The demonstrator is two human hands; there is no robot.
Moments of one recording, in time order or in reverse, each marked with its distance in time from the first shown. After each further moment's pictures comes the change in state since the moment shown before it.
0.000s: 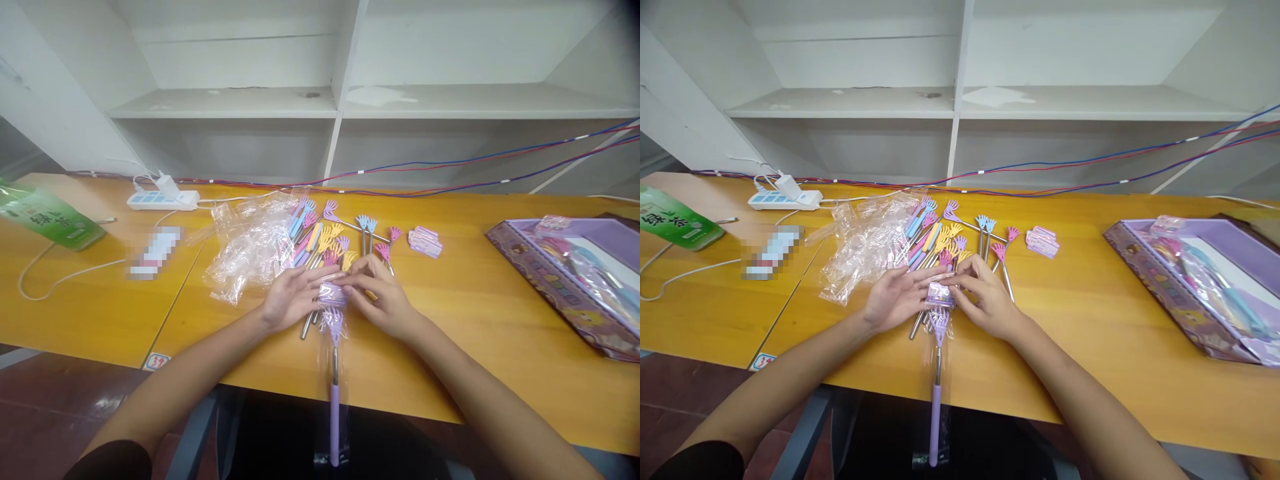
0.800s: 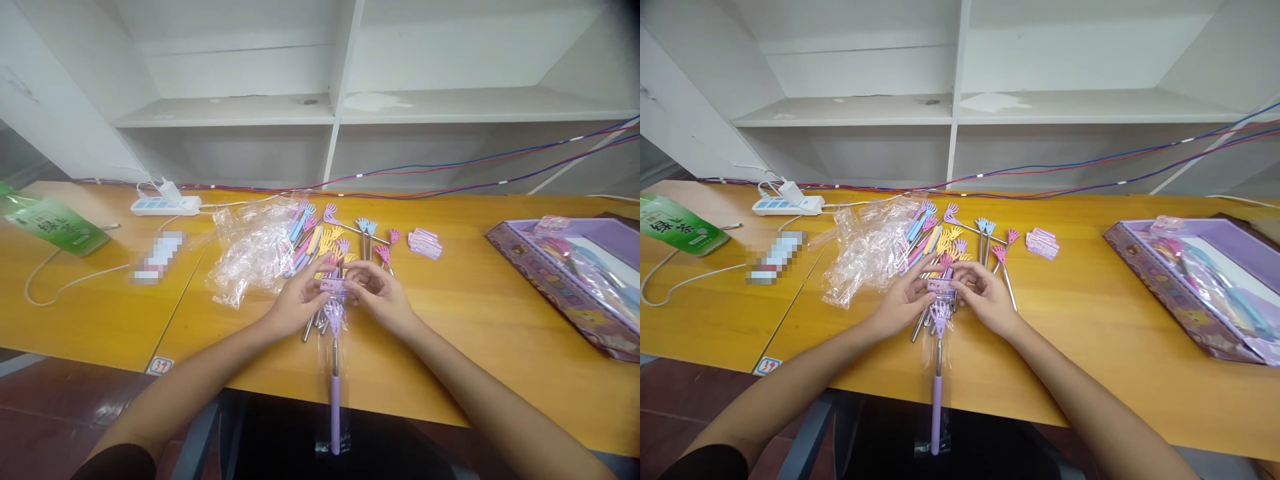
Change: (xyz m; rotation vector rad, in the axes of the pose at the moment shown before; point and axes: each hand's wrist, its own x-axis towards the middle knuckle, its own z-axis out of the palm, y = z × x) left_hand -0.001 -0.009 0.003 0.724 0.170 0.345; right_hand -0.003 0.004 0.020 0.578 0.147 0.498
